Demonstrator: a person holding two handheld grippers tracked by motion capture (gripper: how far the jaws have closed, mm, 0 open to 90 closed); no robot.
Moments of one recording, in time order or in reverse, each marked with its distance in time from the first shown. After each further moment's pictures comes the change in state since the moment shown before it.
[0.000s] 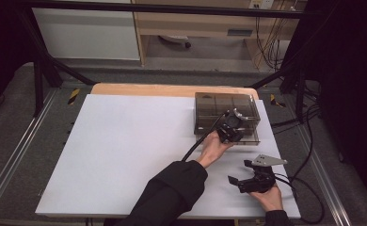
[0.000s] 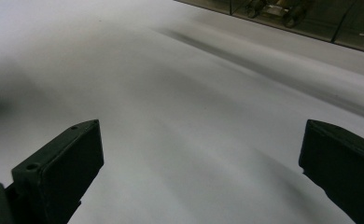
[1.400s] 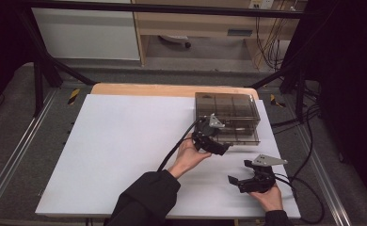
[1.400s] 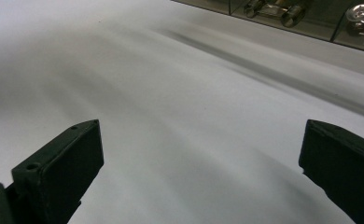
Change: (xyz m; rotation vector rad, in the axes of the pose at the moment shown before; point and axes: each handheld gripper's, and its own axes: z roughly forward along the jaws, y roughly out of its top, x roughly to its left) left arm 0.012 -0.059 -0.093 -0.068 0.023 0.058; right arm 0.000 0.000 0.000 0.004 -0.003 0.006
